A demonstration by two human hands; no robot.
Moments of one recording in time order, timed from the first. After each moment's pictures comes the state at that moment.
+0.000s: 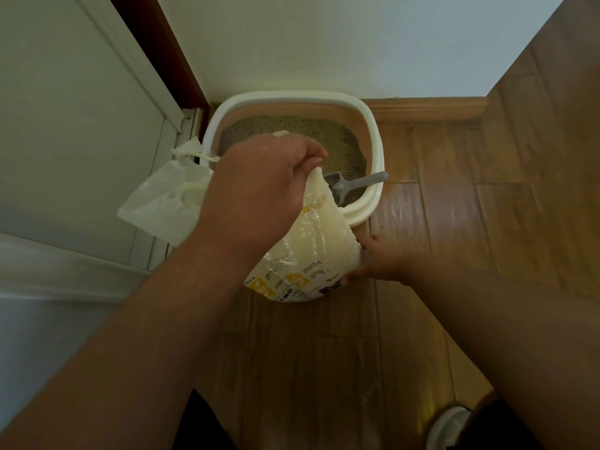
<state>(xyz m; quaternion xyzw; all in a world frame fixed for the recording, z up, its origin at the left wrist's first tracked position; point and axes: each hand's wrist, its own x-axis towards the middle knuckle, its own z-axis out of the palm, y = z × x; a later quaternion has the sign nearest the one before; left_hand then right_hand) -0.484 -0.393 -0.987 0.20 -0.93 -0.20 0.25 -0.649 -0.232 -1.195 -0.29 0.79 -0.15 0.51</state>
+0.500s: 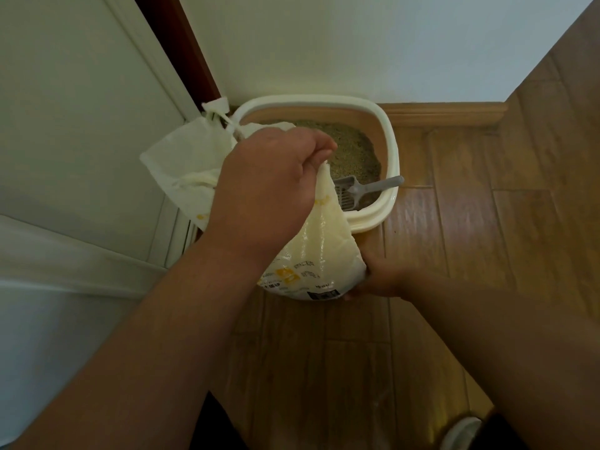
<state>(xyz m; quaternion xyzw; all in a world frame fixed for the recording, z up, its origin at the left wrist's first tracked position) -0.475 -0.395 -0.978 0.23 -0.91 -0.18 0.29 -0.629 -0.234 -1.226 -0.32 0.77 -0.14 0.54</state>
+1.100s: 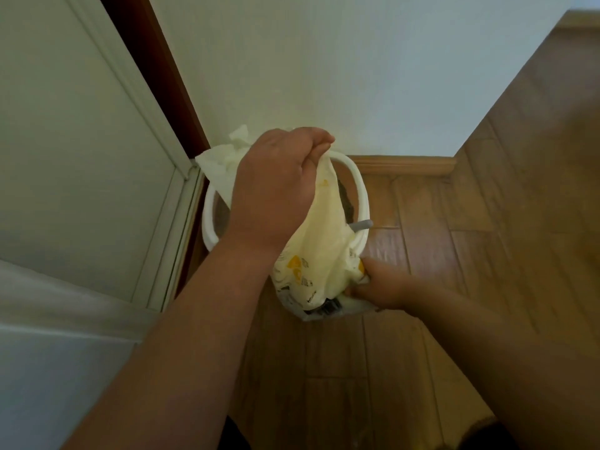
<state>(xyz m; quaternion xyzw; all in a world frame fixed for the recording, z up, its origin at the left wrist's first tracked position) -0.527 -0.408 -0.950 0.20 -0.88 -0.19 0.40 -0.645 -0.235 -1.078 -0.36 0.82 -0.13 0.42</state>
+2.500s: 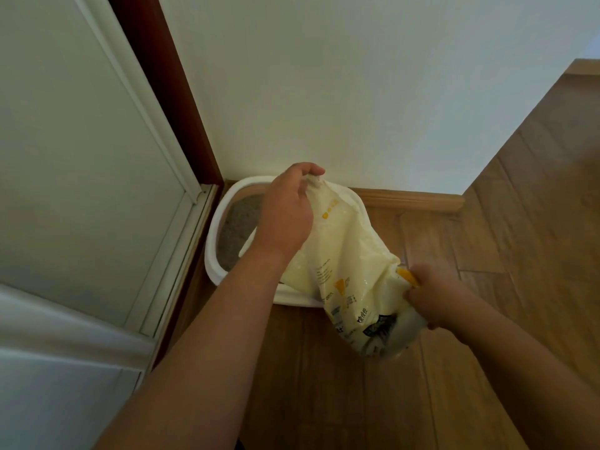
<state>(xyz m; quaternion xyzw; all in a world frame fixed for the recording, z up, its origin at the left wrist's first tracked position) -0.571 -0.424 -0.991 0.33 -0.79 -0.42 0.30 -0.691 -0.221 -1.012 -0.25 0.91 -0.10 0.32</state>
